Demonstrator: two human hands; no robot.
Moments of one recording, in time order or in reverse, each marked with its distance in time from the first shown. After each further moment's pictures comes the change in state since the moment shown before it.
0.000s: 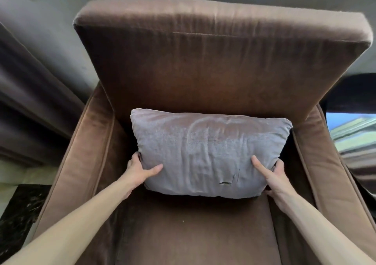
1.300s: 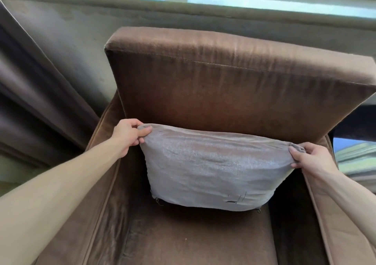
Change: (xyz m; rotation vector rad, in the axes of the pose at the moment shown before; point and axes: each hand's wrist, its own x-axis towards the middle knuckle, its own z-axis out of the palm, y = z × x) left_hand 0.026 0.129 -0.092 -0.145 0.197 0.161; right_hand 0.046 -0.132 -0.035 -0.512 0.215 -0.183
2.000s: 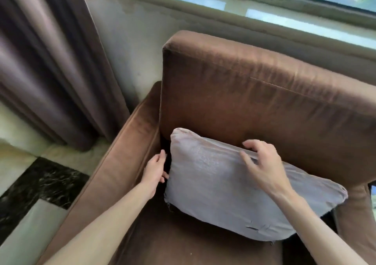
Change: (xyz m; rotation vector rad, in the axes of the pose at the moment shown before) left_hand -0.020 -0.127 0.035 -0.324 0.074 -0.241; right_hand -0.085 -0.124 0.147 -0.435 -0.169 -0.732
